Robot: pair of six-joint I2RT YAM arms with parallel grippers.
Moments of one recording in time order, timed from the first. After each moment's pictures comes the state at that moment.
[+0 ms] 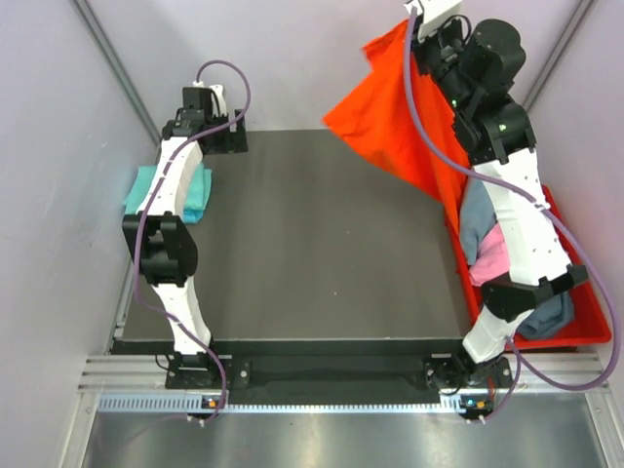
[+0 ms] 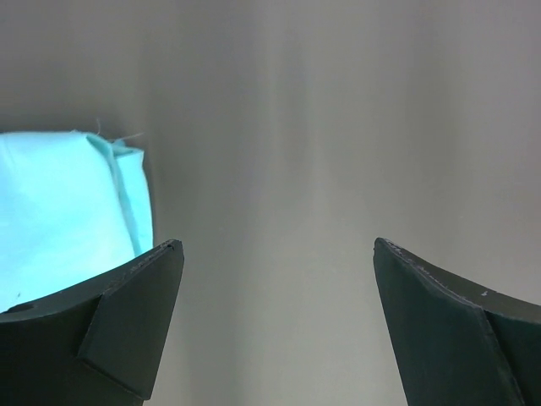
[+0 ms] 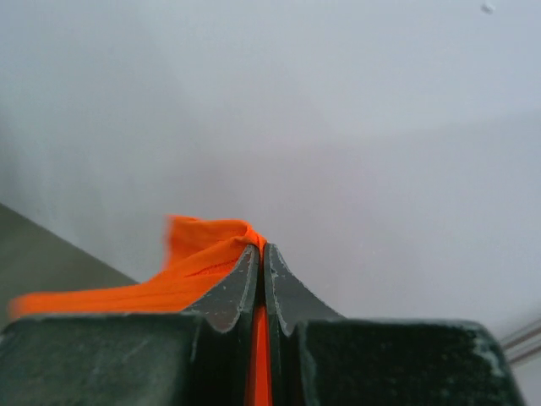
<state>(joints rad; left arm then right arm) -0.04 1.99 2.00 -0.71 0.07 -0.11 0.44 1.69 2.31 -0.44 0.06 -0.50</state>
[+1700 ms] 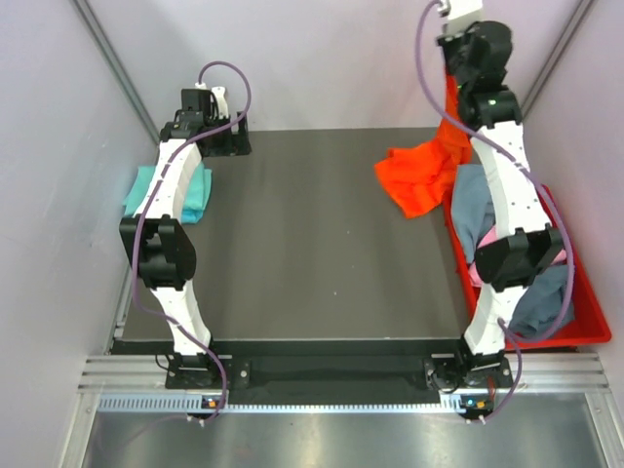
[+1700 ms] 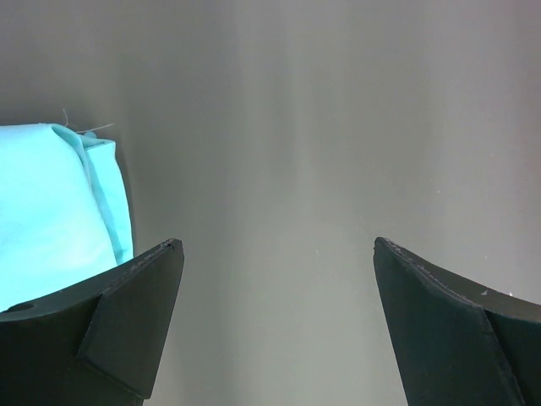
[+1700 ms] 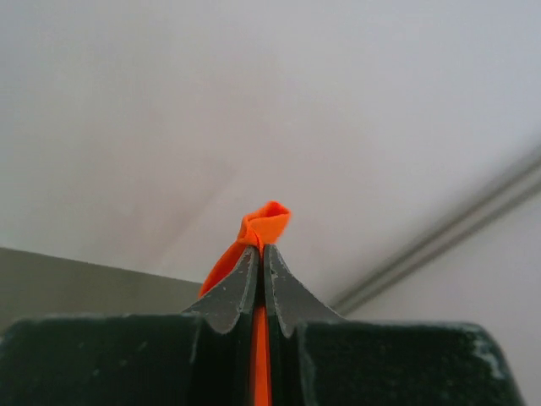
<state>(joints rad) -0.04 1.95 1.95 -0.72 0.14 -0.09 0.13 1.94 2.29 -0.32 0.18 -0.42</state>
